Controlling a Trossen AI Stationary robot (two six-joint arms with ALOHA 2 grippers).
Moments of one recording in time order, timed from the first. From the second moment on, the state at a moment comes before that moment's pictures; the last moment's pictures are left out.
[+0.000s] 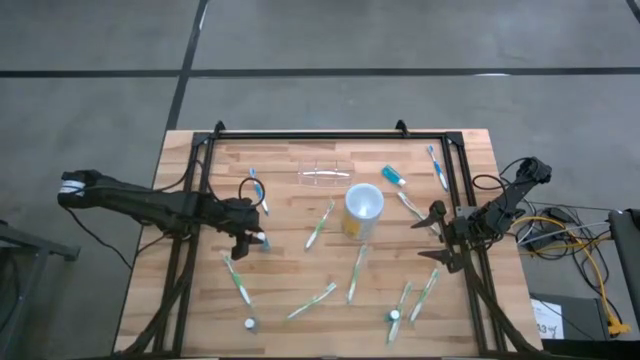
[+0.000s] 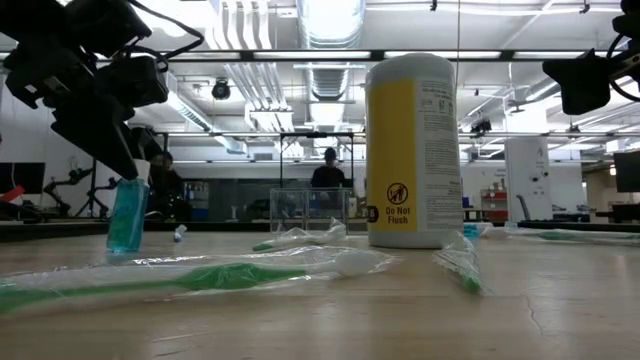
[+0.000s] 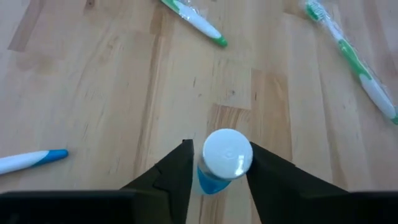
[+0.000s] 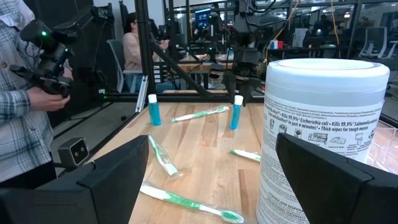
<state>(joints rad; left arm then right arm) -0.07 0.89 0.41 -0.31 0.08 -0.27 0.73 0.06 0.01 0.06 0.57 0.07</state>
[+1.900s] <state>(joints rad) 0.31 1.25 0.95 -0.17 0.09 -0.06 0.73 0.06 0.01 0.06 0.57 0.07</state>
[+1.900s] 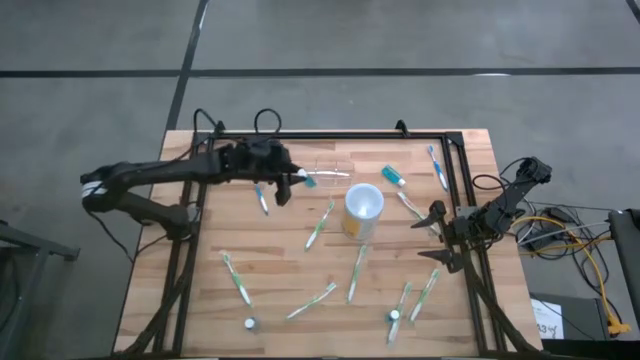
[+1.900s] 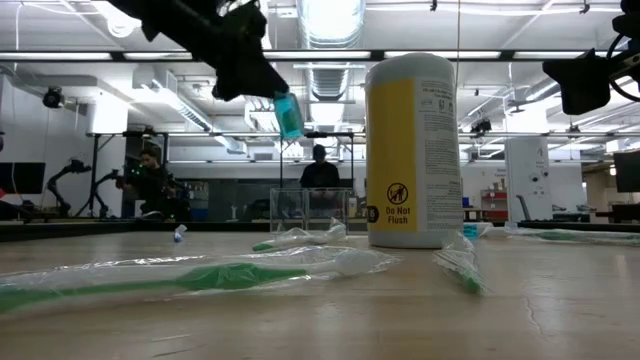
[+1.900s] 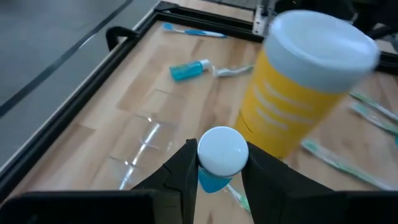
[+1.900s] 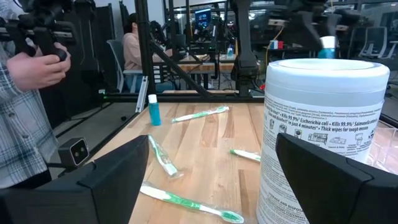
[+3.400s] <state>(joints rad) 0.48 1.67 1.16 -0.18 0.16 -0.03 0.73 0.06 0.01 0.06 0.57 0.07</state>
